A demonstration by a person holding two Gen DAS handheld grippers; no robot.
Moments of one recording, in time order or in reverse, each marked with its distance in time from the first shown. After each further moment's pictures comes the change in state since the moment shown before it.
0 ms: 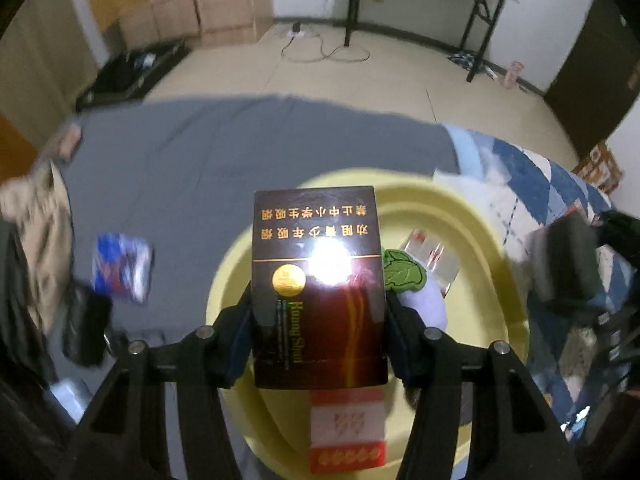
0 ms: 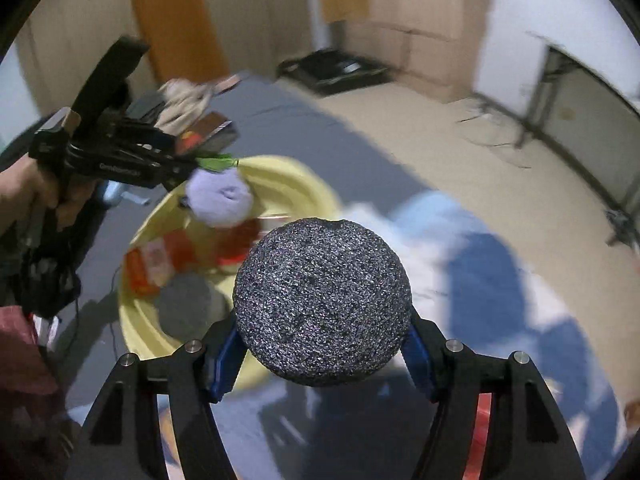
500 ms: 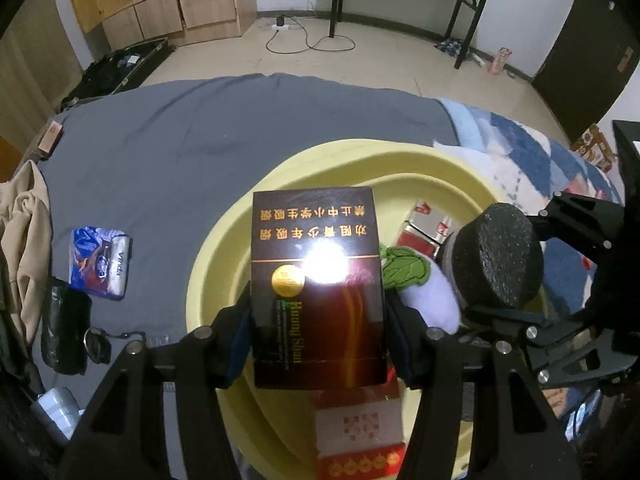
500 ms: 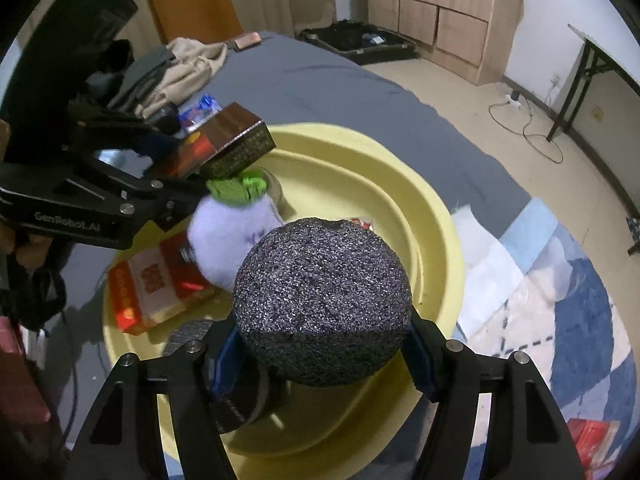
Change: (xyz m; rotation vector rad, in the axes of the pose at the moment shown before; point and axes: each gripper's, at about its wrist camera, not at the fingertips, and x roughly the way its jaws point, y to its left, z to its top) left arm 0.026 -0.009 -0.008 0.057 0.015 -0.013; right arm 0.078 0.032 0.028 -0.044 0.071 -0.030
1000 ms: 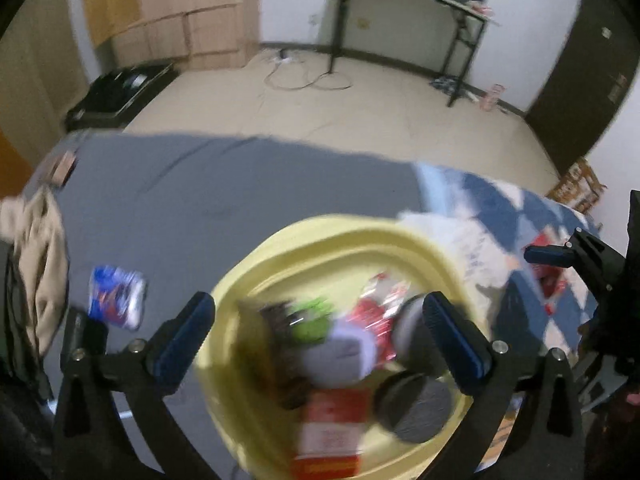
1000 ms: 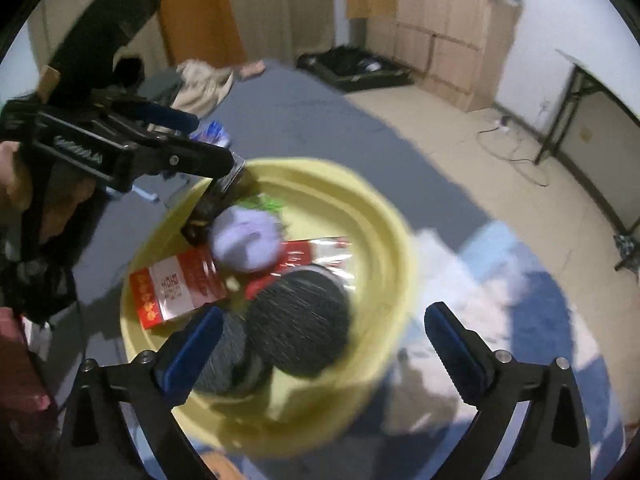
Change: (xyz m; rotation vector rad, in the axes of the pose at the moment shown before) left arm -0.061 -0.027 0.037 -0.016 -0.132 -0.042; right arm -0.084 -0.019 -0.026 0.045 -0.128 -0.039
